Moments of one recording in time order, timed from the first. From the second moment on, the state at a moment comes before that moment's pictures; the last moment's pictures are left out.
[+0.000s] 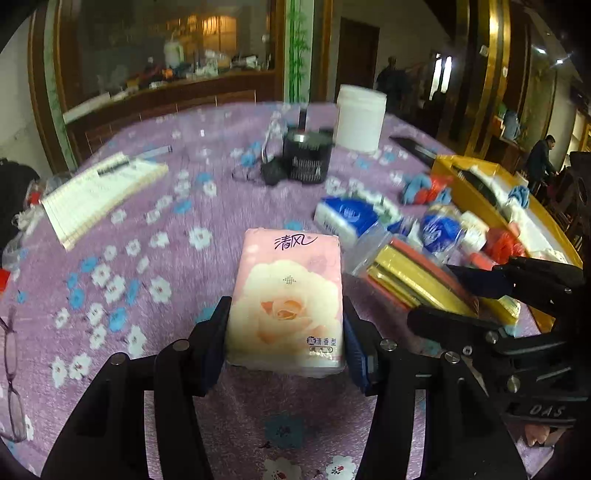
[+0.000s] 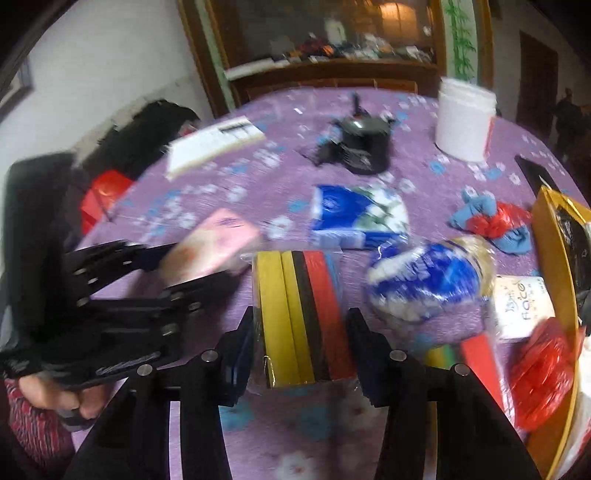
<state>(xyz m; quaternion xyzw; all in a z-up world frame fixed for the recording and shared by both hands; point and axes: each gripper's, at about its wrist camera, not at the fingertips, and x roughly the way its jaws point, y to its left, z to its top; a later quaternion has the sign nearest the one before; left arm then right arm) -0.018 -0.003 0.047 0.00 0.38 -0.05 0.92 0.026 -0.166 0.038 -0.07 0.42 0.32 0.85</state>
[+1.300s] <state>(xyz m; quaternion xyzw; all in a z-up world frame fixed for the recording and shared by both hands) -0.038 0.000 0.074 -0.01 0.29 -0.05 0.95 0.025 -0.217 0.076 0.05 0.31 0.29 0.90</state>
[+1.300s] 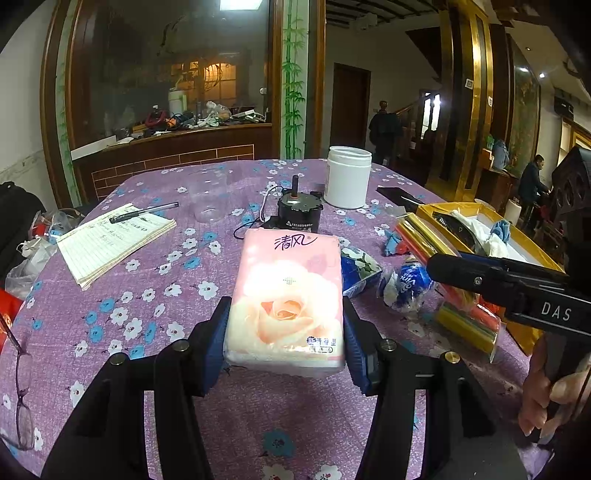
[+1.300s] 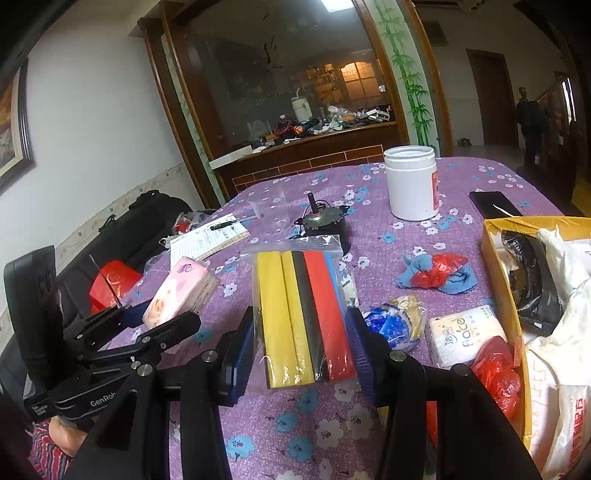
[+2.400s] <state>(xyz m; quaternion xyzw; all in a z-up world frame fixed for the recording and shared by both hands) -0.012 -0.186 0.111 -0.01 0.34 -0.26 0.90 0.023 -0.382 0.119 0.19 0.28 0.17 0.92</state>
